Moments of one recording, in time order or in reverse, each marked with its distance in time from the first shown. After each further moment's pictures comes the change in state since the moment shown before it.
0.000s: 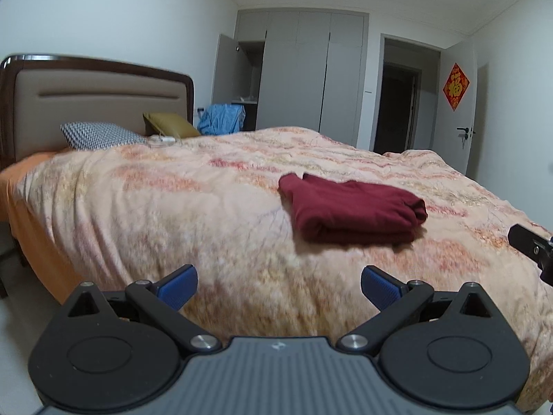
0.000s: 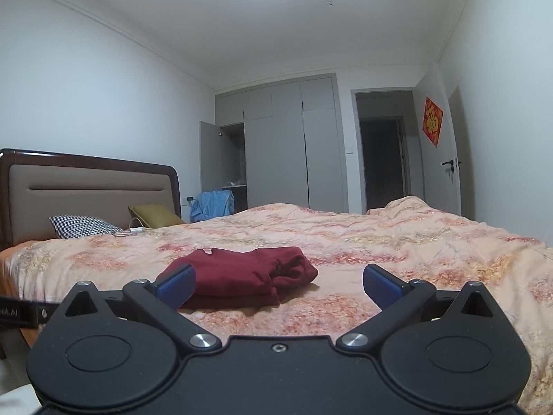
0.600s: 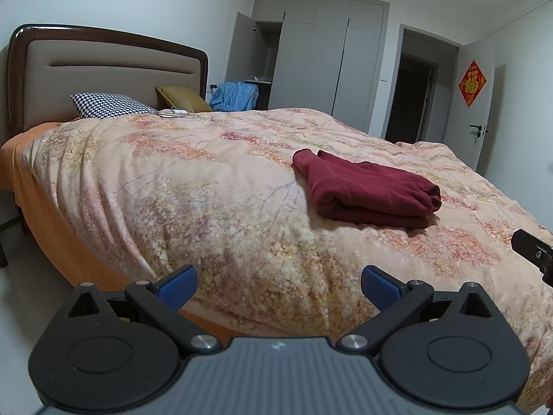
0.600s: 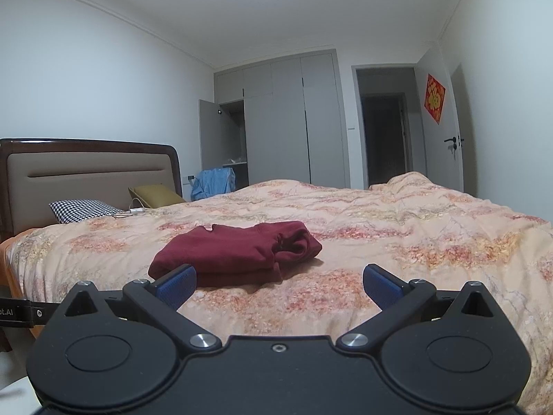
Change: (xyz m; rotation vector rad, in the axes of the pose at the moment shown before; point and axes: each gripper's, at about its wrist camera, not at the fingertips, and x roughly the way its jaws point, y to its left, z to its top) left arm 0.010 0.012 -0.010 -0.060 0.062 0.027; right arm 0.019 -0.002 -0.008 0.017 0.094 0.008
